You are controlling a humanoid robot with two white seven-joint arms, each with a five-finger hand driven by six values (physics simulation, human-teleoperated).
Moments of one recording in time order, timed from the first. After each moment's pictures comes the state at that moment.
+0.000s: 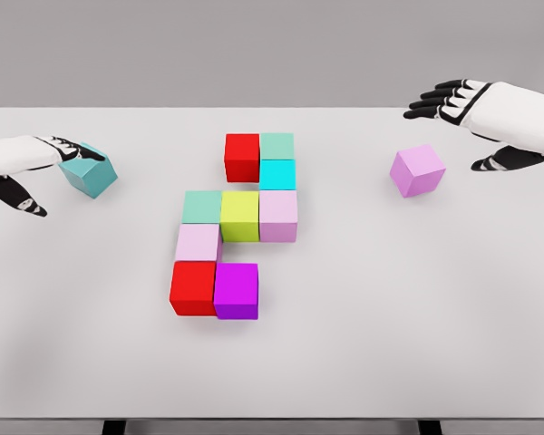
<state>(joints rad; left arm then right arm) -0.71 0.95 -0.67 -1.17 -0.17 -0.61 -0.58 -0.51 -0.88 0.23 -1.62 0.26 -0.61 0.61</state>
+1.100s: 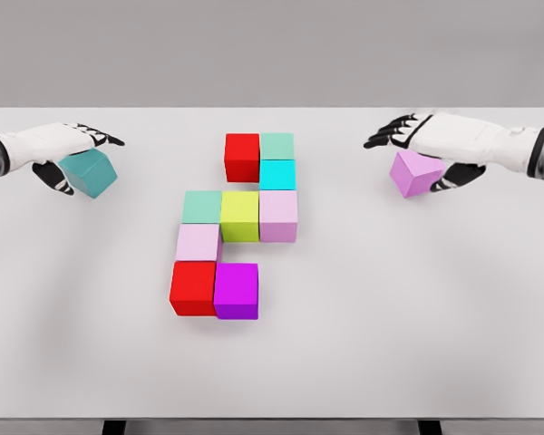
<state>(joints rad) -0.83 0.68 -0.66 -0.88 -0.57 -0.56 -0.45 -0.68 -0.78 0.53 -1.39 0.30 -0.61 0.61</state>
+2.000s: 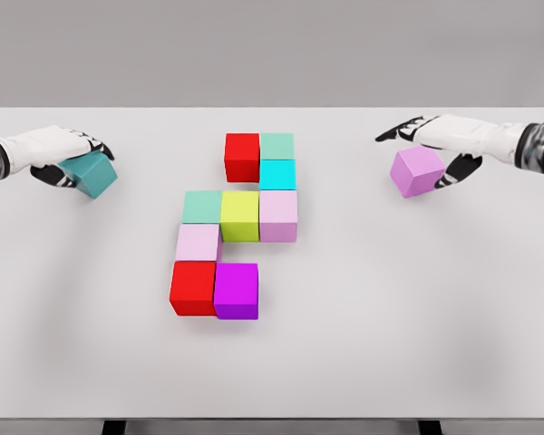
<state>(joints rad) -0.82 0.68 -0.66 -0.87 -0.64 -0.55 -0.42 -0.79 -0.67 0.60 -1.07 0.35 -0.61 0.61</state>
